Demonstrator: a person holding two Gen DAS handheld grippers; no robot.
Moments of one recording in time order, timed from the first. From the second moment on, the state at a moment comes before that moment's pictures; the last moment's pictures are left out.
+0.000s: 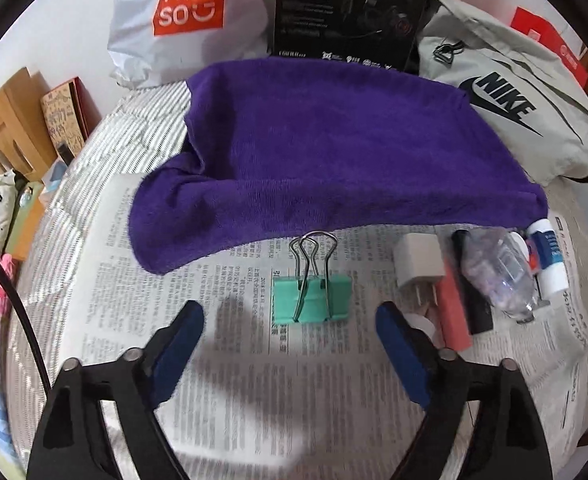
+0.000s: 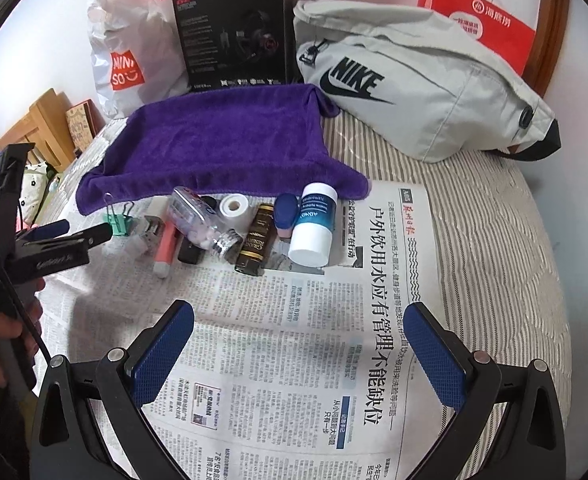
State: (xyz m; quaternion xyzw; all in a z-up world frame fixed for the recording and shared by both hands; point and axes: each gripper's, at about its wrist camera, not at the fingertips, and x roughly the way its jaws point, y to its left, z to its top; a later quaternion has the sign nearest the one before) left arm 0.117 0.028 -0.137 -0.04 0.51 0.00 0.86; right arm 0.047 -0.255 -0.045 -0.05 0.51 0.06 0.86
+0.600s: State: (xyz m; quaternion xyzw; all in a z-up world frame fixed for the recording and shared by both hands) left arm 0.120 0.019 -0.142 -0.02 0.48 -0.02 0.88; right arm 0.112 -0.274 -0.075 -0.02 0.52 0.05 0.86
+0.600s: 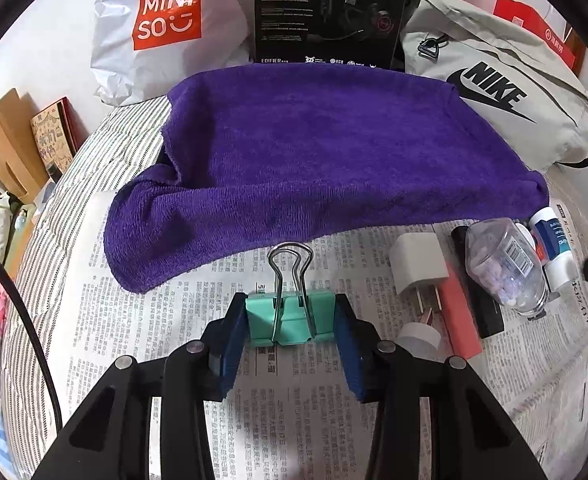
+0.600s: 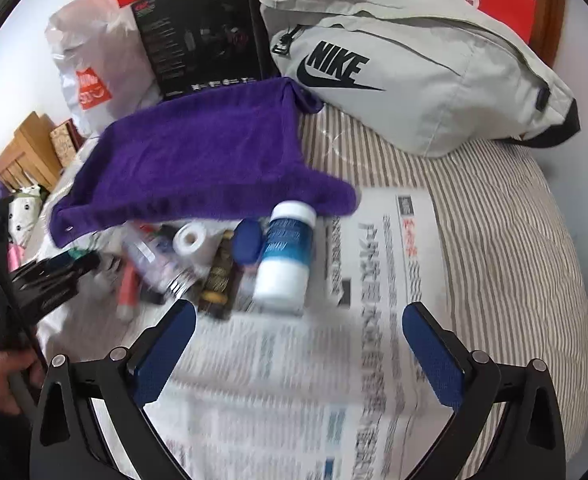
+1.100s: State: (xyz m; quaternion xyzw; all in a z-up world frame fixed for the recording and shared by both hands) left arm 0.122 0.018 -0.141 -0.02 0.48 -0.02 0.88; right arm 0.161 -0.263 -0.118 -0.08 0.55 0.07 0.83
